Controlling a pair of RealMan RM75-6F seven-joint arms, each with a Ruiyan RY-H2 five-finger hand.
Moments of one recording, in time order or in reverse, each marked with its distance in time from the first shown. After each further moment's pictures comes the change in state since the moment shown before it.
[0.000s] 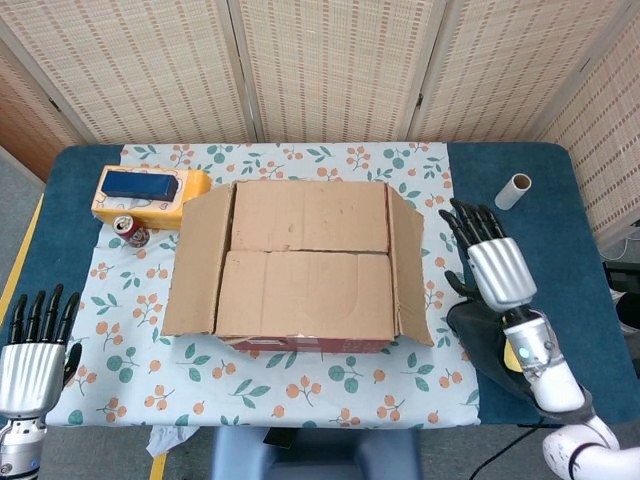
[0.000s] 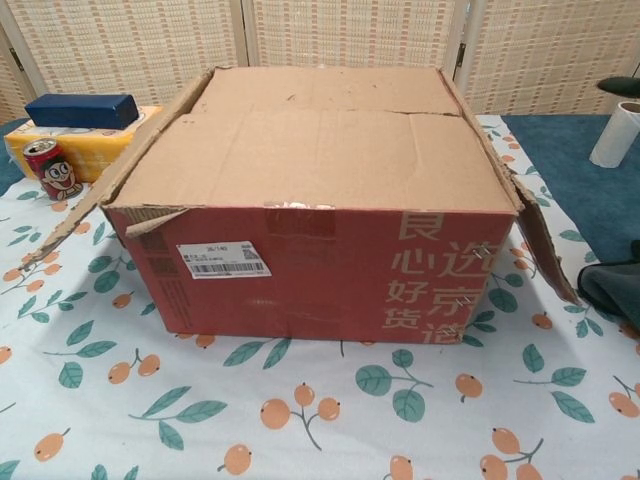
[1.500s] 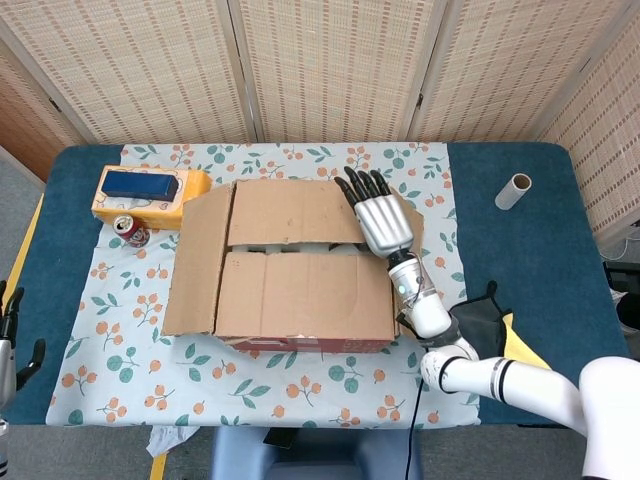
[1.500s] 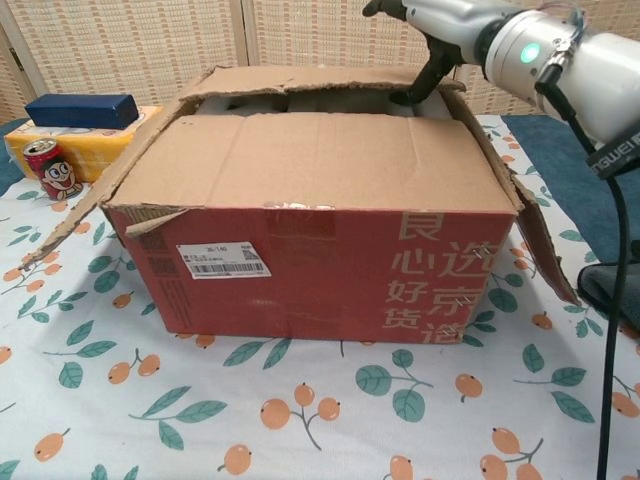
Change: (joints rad) left arm 0.076 0.017 -0.140 0.122 -0.075 -0.067 -0.356; right arm 0.458 -0.417 0.091 0.422 0.329 -0.152 -0.193
